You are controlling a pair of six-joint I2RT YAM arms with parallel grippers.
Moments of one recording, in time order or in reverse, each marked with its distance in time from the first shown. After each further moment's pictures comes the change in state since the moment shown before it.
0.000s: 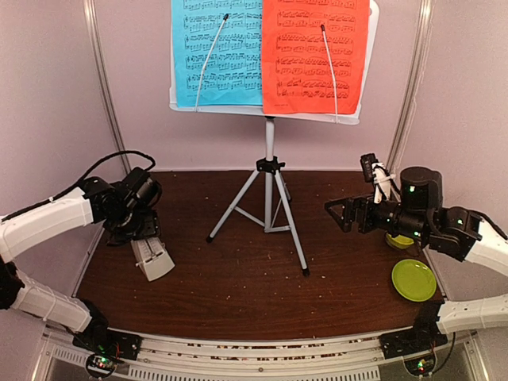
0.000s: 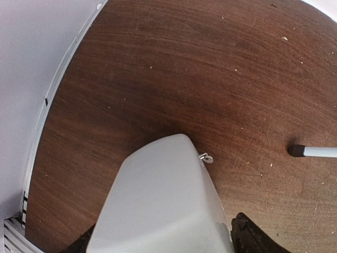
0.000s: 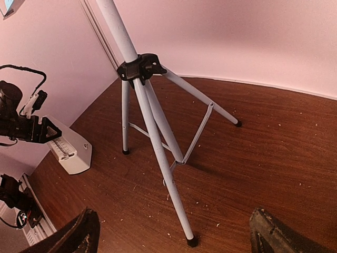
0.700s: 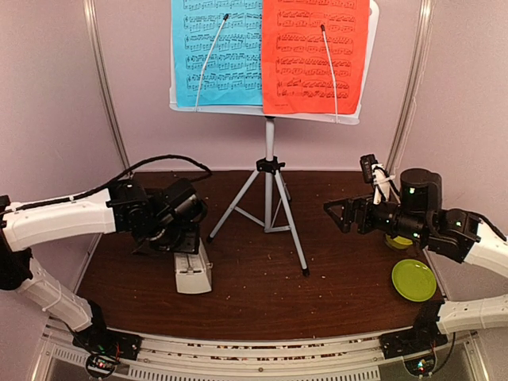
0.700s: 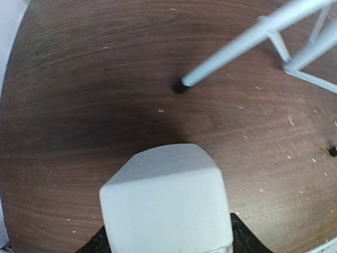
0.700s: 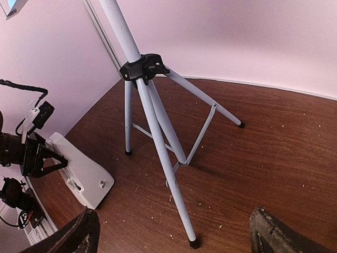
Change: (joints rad) left arm -0.394 0.144 0.163 -0.014 0.019 -0.024; right arm 0.002 -0.004 -0.020 0.033 -0.011 0.003
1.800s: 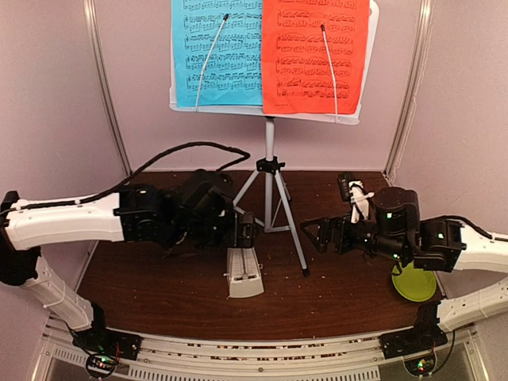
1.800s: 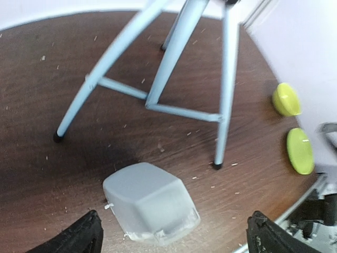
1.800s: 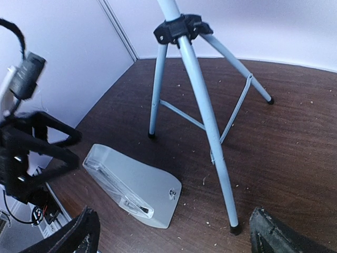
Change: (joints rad) left arm -0.193 0.104 0.133 0.335 0.028 0.019; right arm 0.246 0.087 -0.016 0.057 0.167 0.150
